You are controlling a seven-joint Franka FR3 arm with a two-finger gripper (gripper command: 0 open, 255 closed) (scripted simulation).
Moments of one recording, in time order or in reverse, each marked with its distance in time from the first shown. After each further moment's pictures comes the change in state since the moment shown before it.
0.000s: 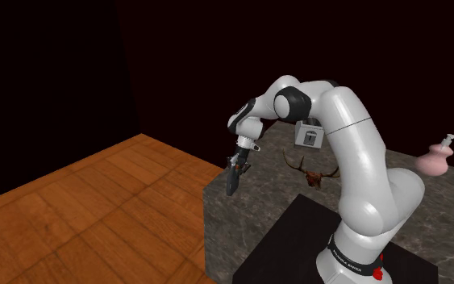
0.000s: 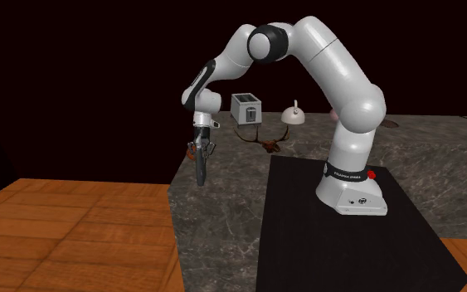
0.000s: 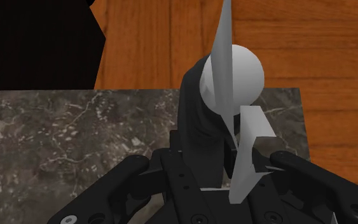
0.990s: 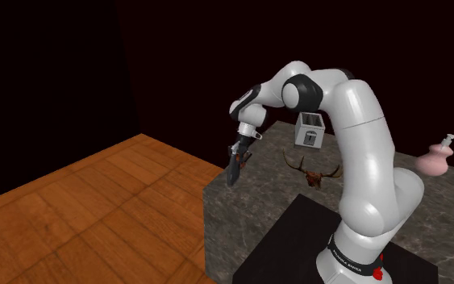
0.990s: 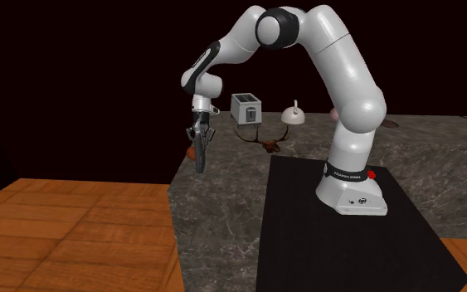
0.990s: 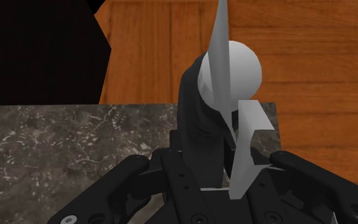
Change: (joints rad) arm 0.012 -0.144 -0.024 -0.041 -0.037 -0.092 0.053
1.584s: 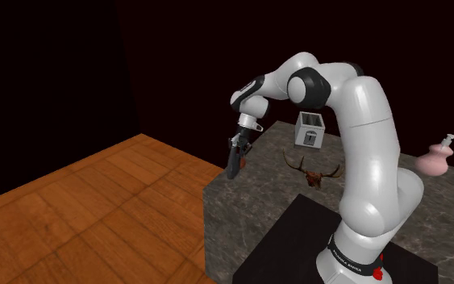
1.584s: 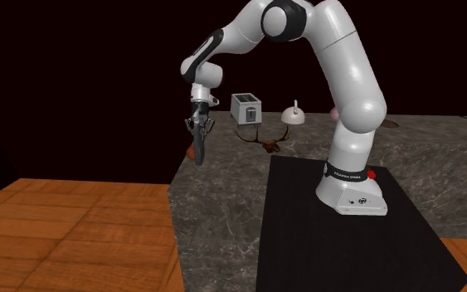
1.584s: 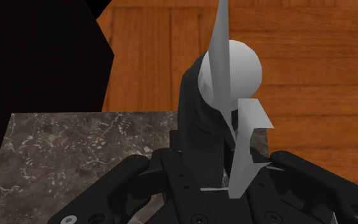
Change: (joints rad) arm 0.007 -0.080 -0.012 -0.004 -0.024 -0.066 0.040
